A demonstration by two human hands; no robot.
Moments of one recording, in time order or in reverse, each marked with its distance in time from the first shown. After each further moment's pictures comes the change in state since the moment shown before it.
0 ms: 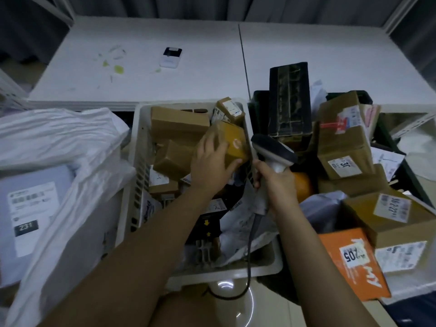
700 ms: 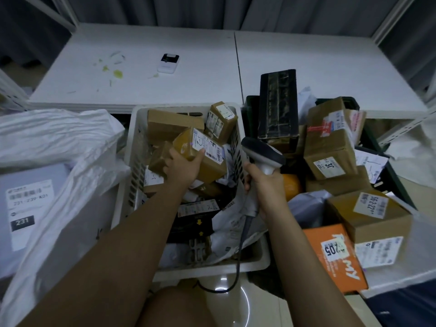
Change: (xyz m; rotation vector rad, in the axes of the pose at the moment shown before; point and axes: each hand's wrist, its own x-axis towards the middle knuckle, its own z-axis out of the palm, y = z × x) left_hand -0.001 -0.020 -0.020 -0.529 -0.064 -0.727; right_hand -0.011 -0.004 -0.005 0.063 -0.052 -0.009
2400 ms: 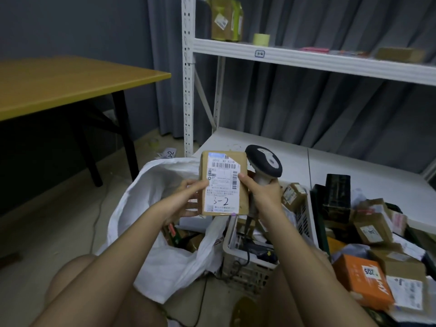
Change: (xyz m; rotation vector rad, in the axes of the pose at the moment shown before) left_hand -0.278 -0.122 -0.351 -0.564 -0.241 0.216; right_hand -0.314 -0.058 0.135 -0.028 -0.510 -0.439
